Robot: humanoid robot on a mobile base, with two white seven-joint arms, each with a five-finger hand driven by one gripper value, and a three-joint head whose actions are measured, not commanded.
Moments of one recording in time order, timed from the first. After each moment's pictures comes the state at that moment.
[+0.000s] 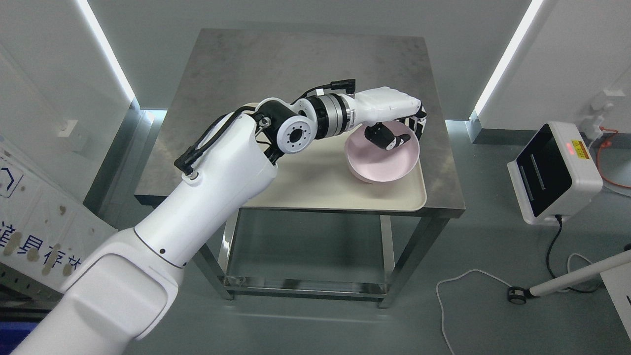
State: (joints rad) left arm -1.15 0.01 -0.76 -1.10 -0.52 -0.17 -0.57; right arm 0.00 0.00 0.00 0.00 0.00 0.03 0.01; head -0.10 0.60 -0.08
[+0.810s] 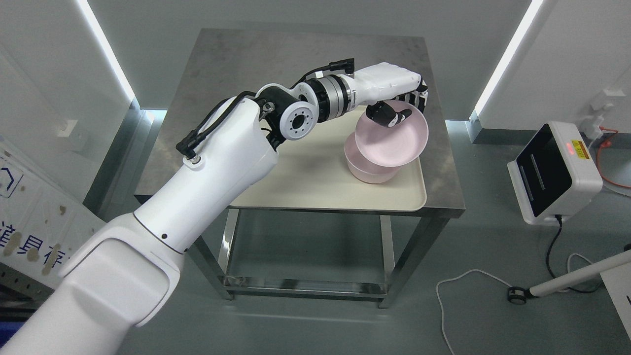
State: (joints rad) left arm -1.21 0.00 -0.79 -1.02 -0.52 -0.16 -0.45; right arm 0.00 0.00 0.00 0.00 0.00 0.03 0.01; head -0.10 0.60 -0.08
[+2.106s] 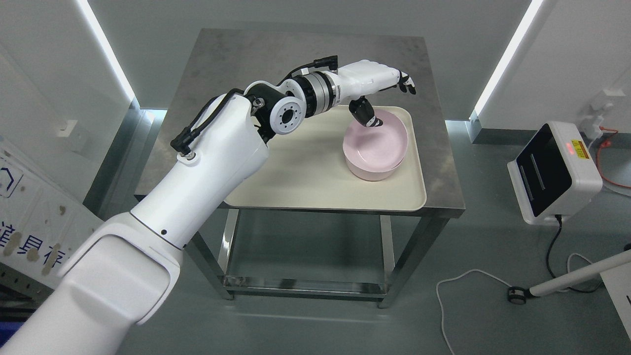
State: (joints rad) left arm -1.21 0.00 -0.70 -0.94 -0.57 -0.18 -0.46; right arm 0.00 0.00 0.00 0.00 0.00 0.04 0.01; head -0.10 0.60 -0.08
